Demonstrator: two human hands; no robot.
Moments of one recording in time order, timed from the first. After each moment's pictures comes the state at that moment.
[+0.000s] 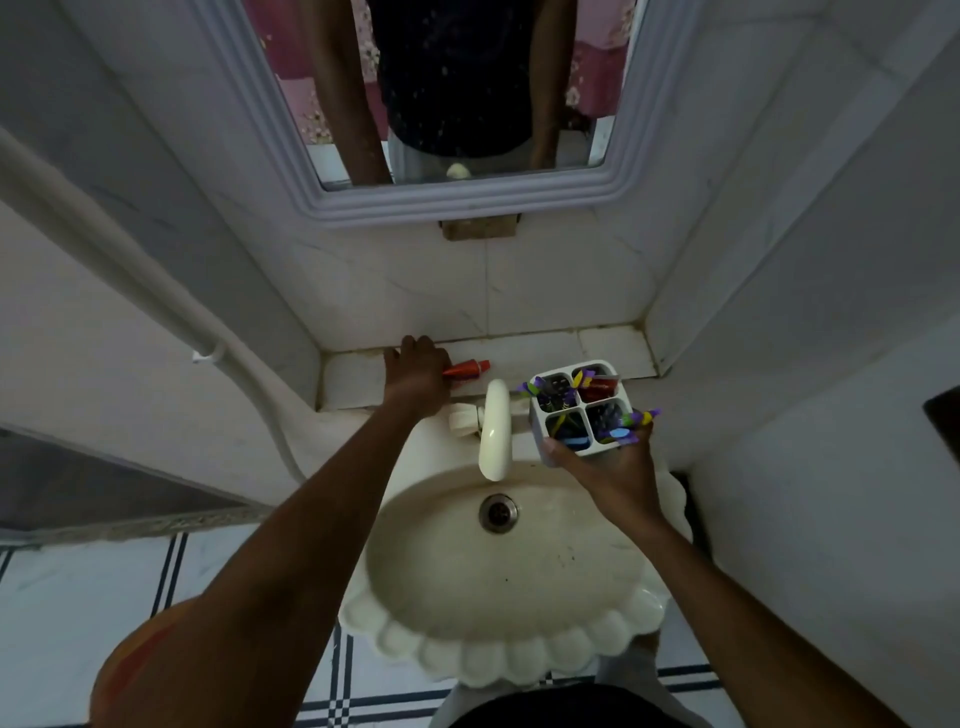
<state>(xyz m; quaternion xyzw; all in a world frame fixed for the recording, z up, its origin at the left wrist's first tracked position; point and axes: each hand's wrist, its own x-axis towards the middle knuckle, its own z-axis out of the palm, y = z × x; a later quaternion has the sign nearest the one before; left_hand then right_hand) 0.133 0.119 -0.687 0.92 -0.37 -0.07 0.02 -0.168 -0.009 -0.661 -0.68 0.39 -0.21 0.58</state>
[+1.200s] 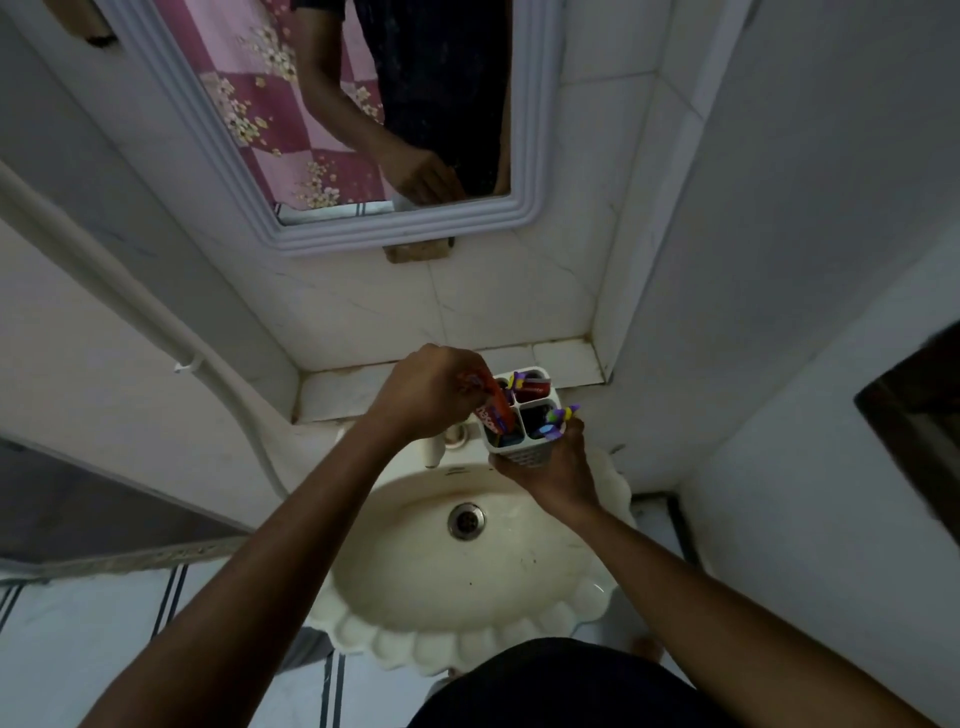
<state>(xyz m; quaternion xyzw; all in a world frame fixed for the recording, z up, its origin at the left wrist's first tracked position) -0.017 0.100 -0.513 0.85 -0.47 -0.11 0.21 -0.180 -0.032 -0.712 -0.74 0.39 -0.15 0.52</state>
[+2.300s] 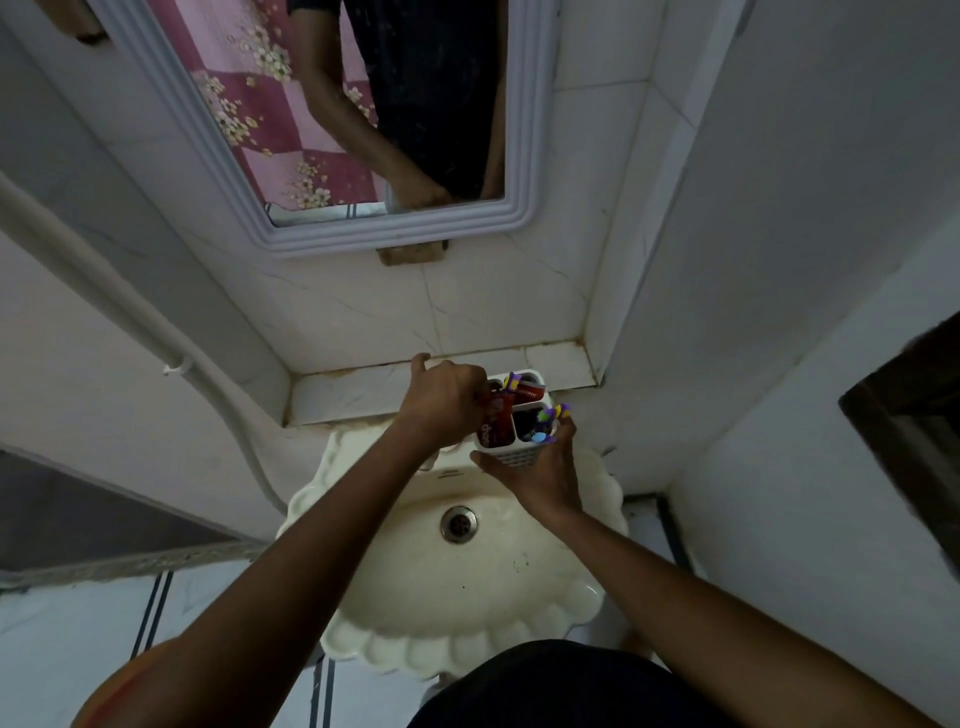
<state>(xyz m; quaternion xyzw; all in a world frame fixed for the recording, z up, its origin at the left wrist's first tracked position) -0.022 0.073 -0.552 0.88 -0.46 -0.07 0.06 -0.178 -0.009 -0.675 -0.73 0.42 -0.15 0.53</state>
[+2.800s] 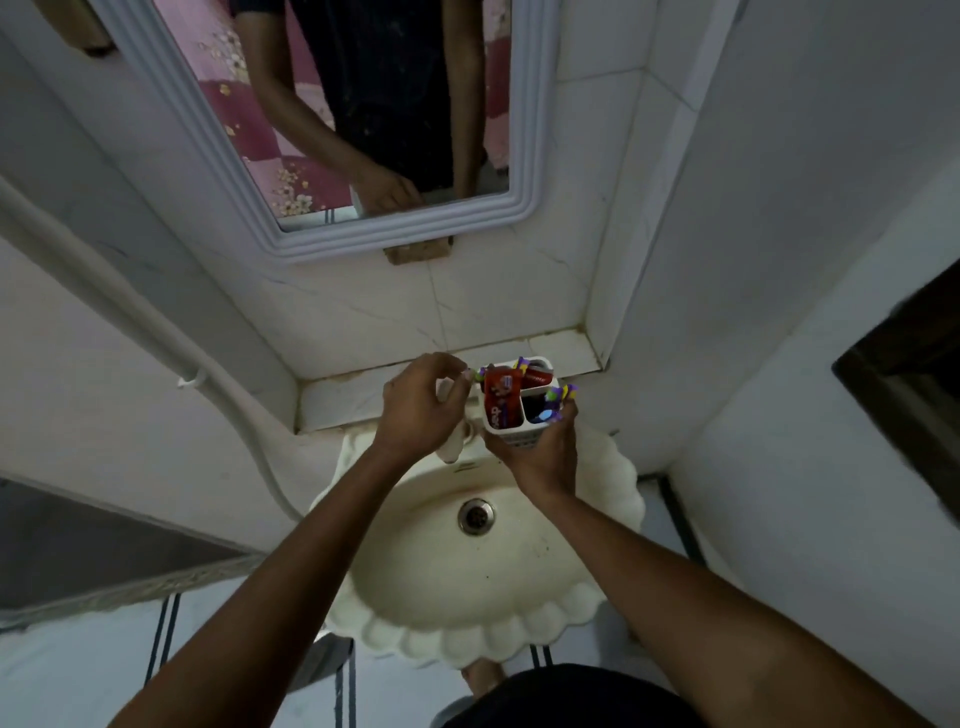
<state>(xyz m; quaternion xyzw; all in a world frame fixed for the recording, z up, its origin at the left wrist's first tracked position) -0.009 0.132 -0.562 0.85 -0.37 -0.06 0.36 -0.154 0.031 -0.652 -0.69 0.48 -0.21 0.49</state>
